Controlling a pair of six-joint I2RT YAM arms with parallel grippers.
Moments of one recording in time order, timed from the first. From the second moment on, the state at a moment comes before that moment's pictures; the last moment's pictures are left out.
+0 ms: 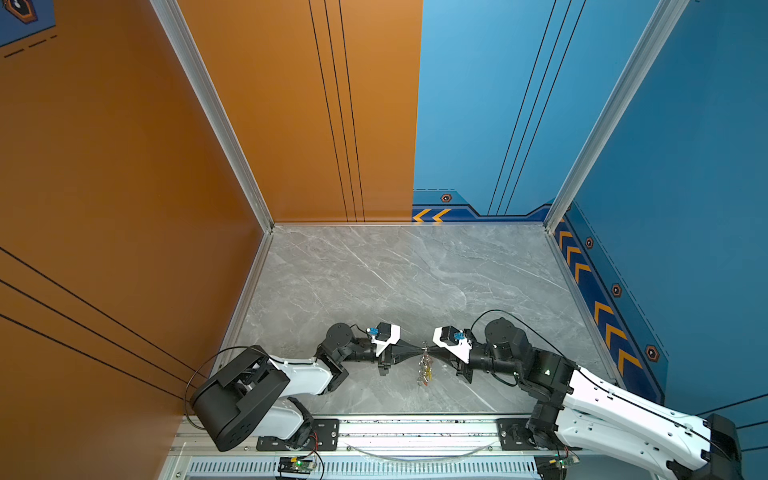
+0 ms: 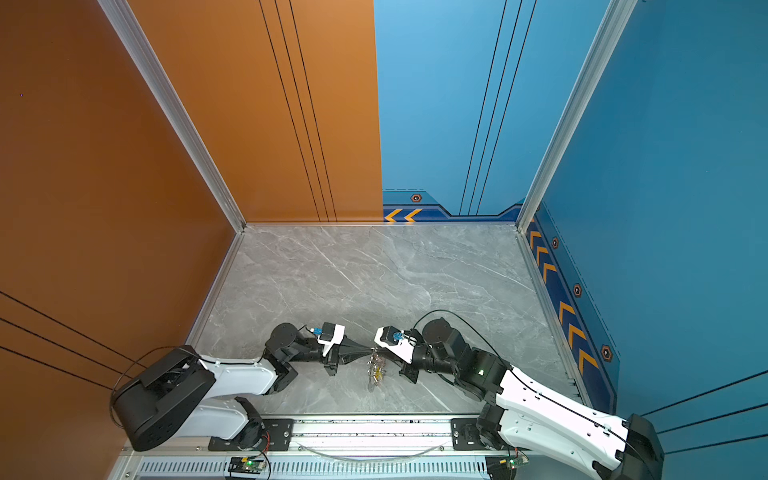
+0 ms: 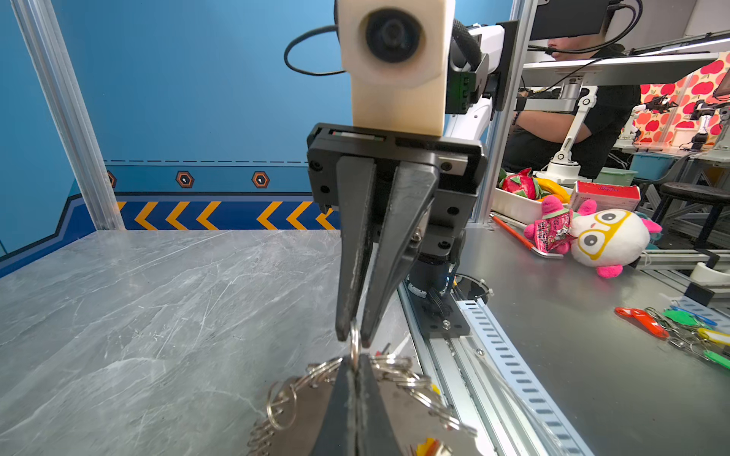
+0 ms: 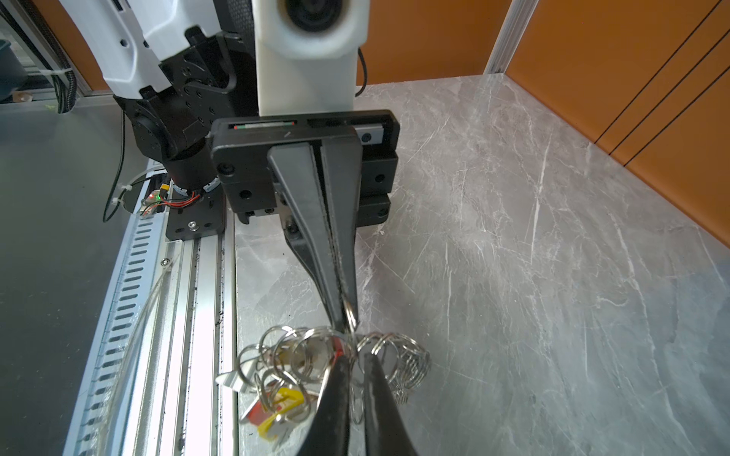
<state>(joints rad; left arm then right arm) -0.70 1.38 0.24 1.26 0.90 -0.11 0.94 0.82 0.58 -0.21 -0.28 -0.21</state>
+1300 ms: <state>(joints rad) -0.68 1.35 0.26 1.13 0.86 -0.06 1.02 0.95 0.76 -0.45 -0.12 -0.27</state>
